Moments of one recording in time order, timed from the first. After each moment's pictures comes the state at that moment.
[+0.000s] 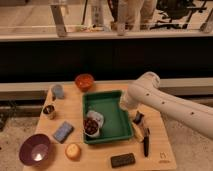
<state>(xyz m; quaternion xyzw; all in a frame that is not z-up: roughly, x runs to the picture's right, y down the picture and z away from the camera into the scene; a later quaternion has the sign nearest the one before) 0.094 0.076 0.768 -0.12 -0.18 -0.49 0.84</state>
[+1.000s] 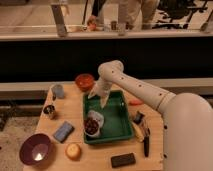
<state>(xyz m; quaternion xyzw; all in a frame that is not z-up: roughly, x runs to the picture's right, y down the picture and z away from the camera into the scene) -0.046 0.065 0.851 -0.22 -0.30 -0.42 0.83</state>
